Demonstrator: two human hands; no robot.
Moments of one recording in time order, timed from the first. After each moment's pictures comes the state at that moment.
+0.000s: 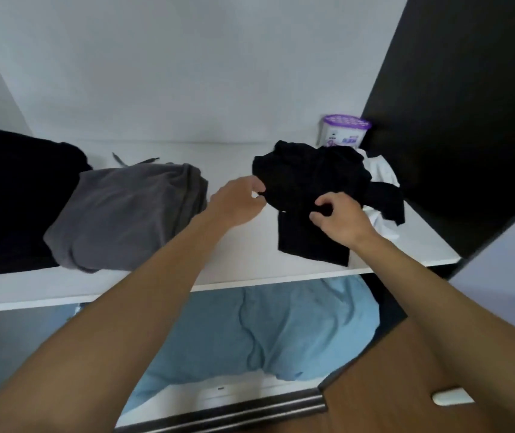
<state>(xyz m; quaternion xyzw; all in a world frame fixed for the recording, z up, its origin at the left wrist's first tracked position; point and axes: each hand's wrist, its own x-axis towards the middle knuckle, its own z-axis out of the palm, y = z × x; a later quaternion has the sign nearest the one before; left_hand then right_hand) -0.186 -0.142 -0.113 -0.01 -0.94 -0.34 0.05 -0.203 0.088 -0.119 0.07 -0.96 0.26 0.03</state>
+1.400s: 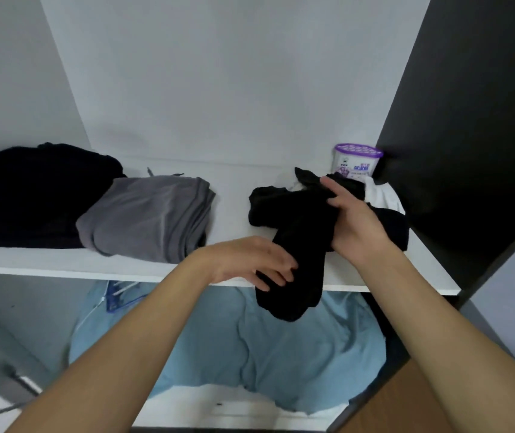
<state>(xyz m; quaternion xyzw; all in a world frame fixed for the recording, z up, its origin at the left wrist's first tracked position) -0.093 -0.081 -0.107 -0.08 -0.78 -0.57 -0.24 -0.164 0.116 -0.060 0.03 -0.49 0.85 -0.18</state>
